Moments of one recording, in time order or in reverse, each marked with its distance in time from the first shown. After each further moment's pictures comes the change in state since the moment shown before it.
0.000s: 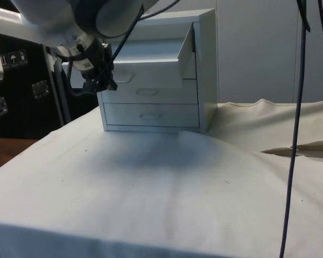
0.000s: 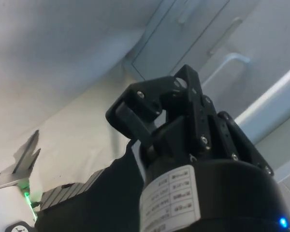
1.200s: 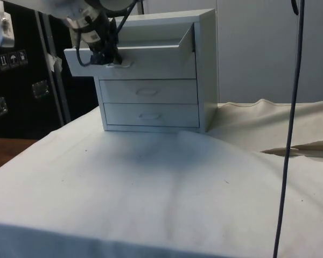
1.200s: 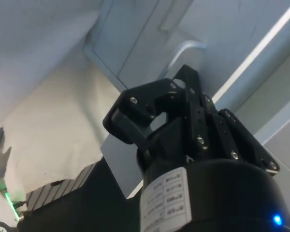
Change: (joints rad) arm -0.007 -0.079 -0.084 -0.023 -0.067 -0.020 -0.098
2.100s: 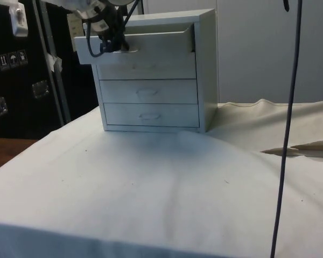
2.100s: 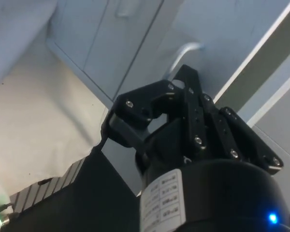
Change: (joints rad) arm -0.001 -0.018 -0.078 -0.016 -0.053 0.001 -0.067
